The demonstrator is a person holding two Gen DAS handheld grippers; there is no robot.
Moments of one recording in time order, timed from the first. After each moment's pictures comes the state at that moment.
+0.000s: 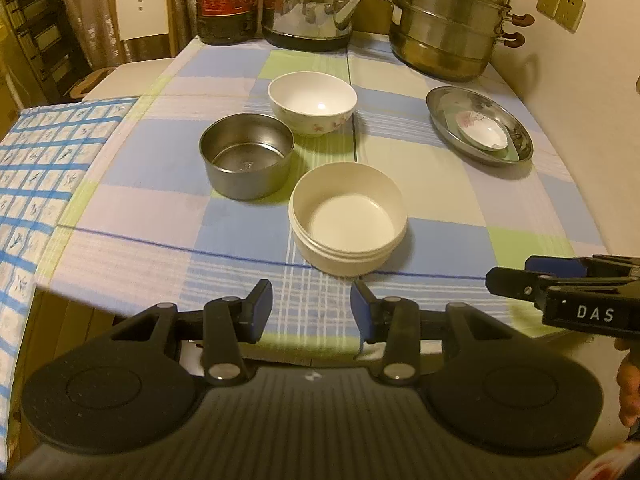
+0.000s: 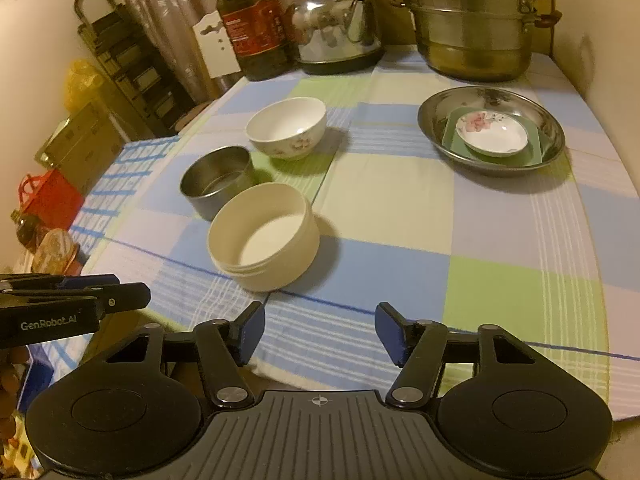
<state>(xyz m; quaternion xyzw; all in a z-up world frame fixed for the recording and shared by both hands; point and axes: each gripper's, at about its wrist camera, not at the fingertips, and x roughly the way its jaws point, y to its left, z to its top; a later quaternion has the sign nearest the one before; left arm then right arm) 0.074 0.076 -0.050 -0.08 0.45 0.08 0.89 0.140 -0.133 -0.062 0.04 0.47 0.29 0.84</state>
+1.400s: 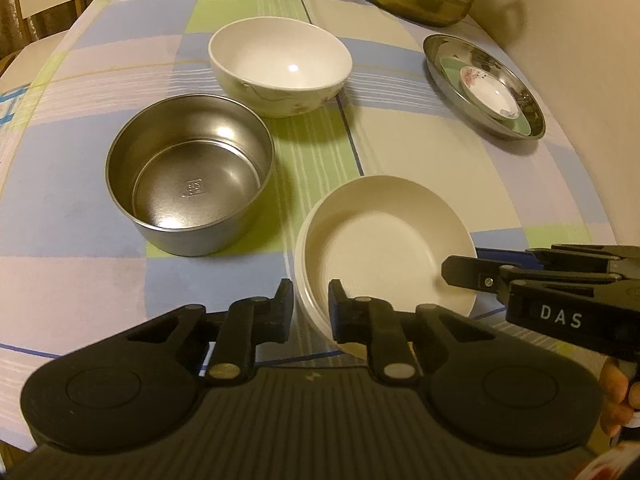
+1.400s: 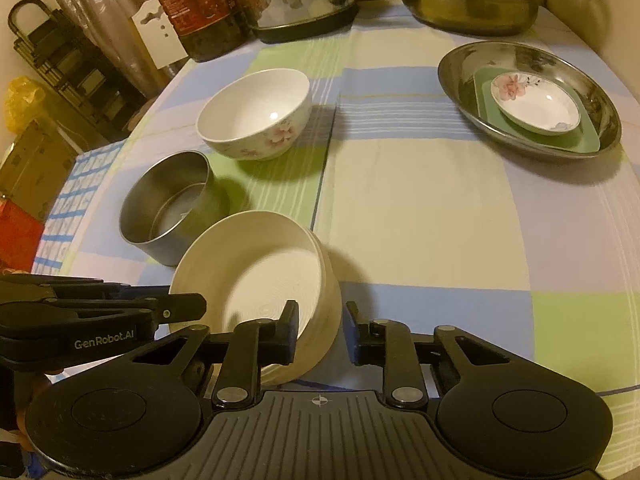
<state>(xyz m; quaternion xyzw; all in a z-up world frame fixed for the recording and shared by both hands) 0.200 0.144 -0.122 -0.08 0.52 -0.05 0.85 0.218 -0.048 -0.114 0.06 0.52 0.22 0.82</state>
